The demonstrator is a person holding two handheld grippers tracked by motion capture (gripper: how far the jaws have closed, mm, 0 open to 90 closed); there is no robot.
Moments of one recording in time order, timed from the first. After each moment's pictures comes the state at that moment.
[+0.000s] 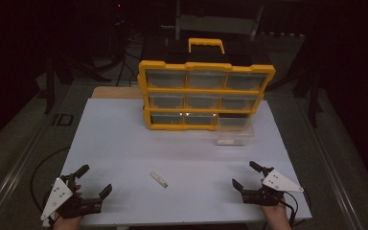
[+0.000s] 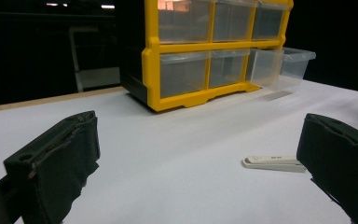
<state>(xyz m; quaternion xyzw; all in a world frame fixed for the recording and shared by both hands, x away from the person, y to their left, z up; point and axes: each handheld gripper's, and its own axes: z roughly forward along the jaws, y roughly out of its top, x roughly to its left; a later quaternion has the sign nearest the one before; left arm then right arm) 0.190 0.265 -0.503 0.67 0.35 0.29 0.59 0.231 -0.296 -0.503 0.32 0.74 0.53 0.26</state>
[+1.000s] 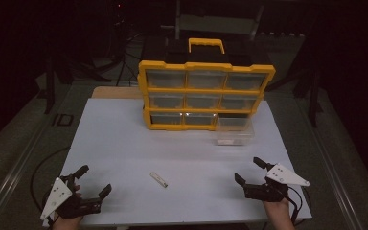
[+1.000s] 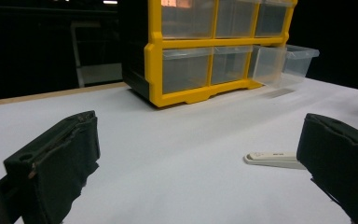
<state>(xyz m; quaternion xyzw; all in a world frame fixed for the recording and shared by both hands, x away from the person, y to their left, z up) 0.190 0.267 -0.505 0.66 0.36 0.29 0.59 0.231 -0.292 -0.468 0.36 0.73 0.52 0.25</state>
